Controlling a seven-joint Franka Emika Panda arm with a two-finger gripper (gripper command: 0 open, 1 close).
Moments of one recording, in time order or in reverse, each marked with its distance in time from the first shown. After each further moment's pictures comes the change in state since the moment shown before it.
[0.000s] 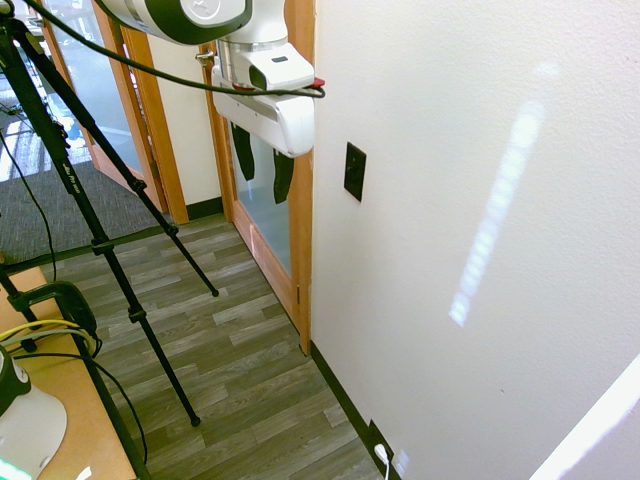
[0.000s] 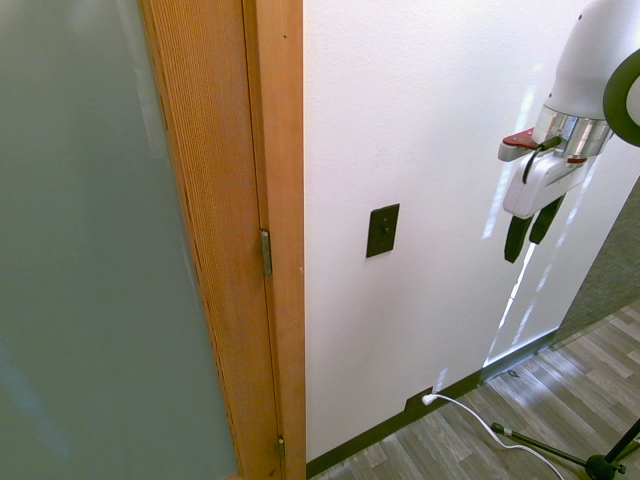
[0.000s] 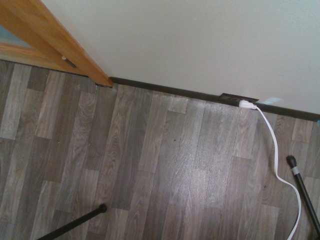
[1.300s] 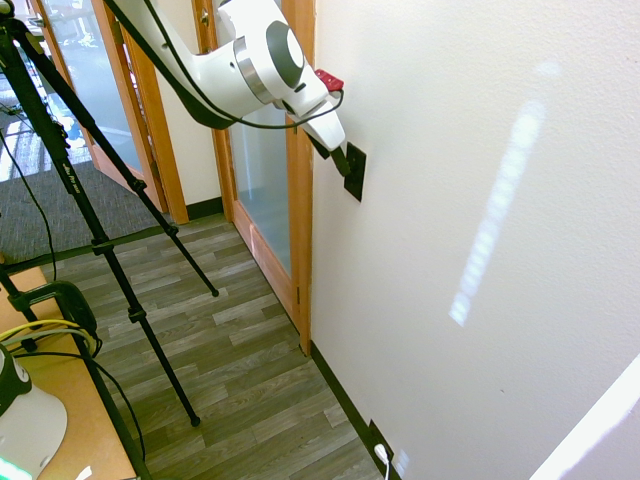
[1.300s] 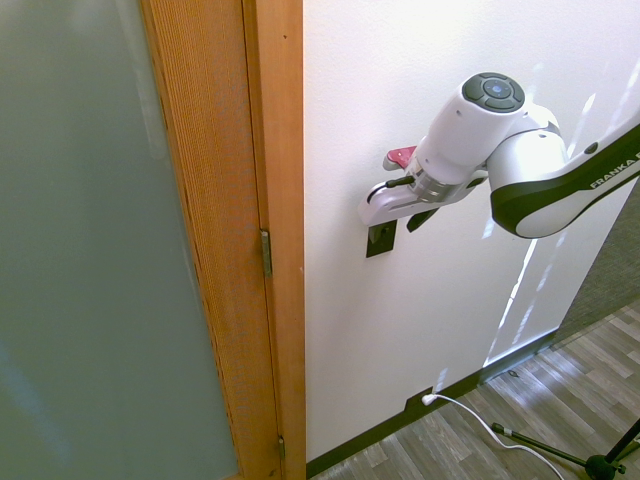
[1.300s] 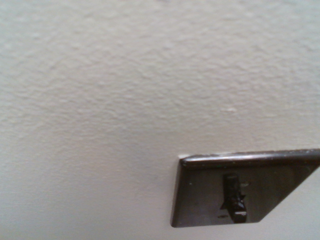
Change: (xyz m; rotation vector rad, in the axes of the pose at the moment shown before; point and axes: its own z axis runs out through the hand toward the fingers) arm 0.029 -0.166 0.075 0.293 0.426 0.248
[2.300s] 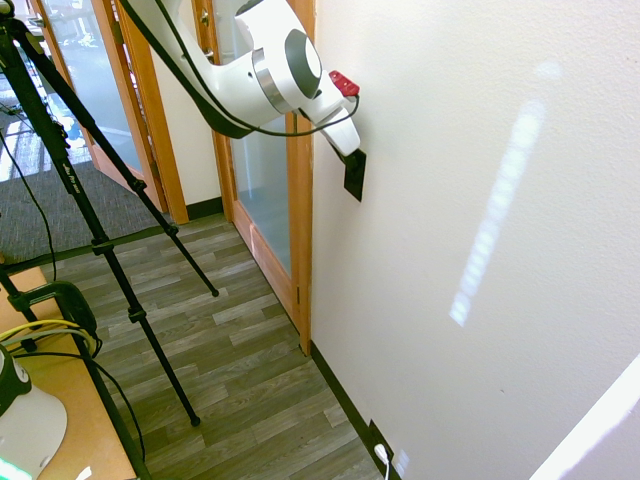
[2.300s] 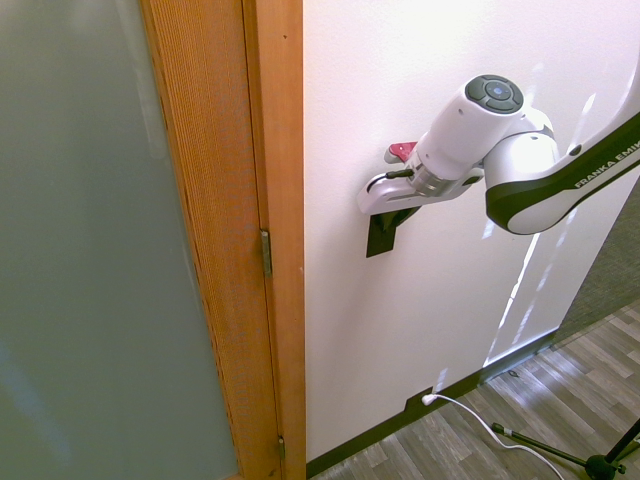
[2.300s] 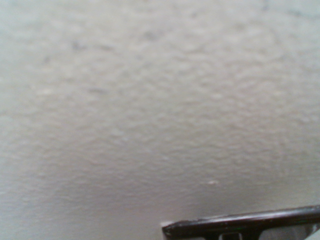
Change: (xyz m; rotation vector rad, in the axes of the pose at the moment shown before) arm 0.020 -0.003 0.020 0.041 -0.017 0.046
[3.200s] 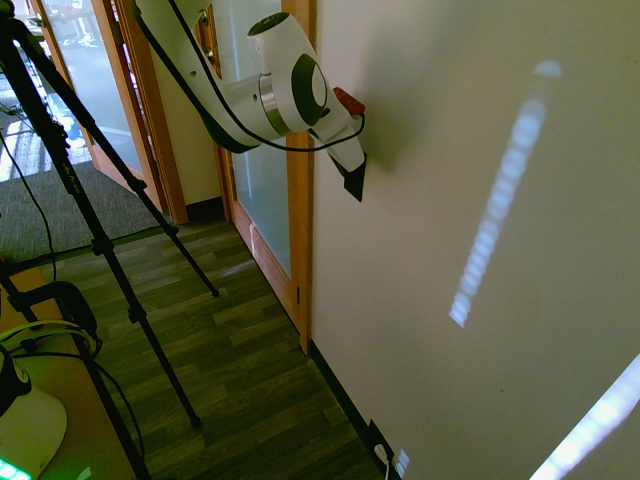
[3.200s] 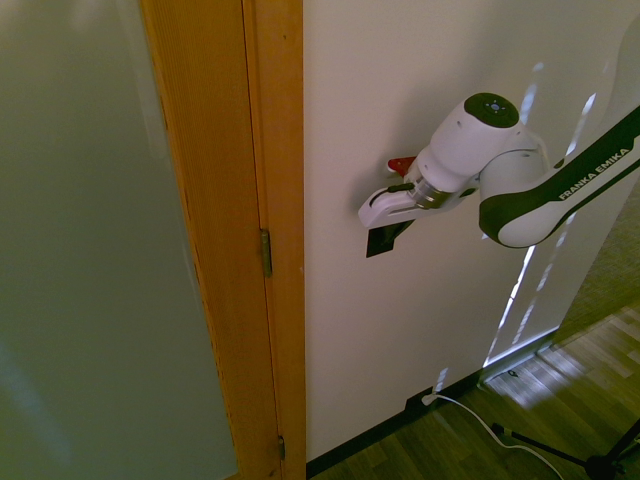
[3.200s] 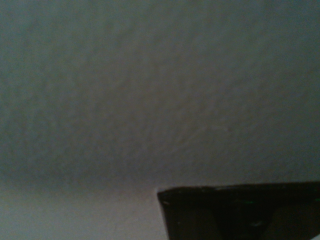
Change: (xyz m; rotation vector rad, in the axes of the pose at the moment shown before) arm 0.001 0.016 0.020 0.024 -0.067 -0.084
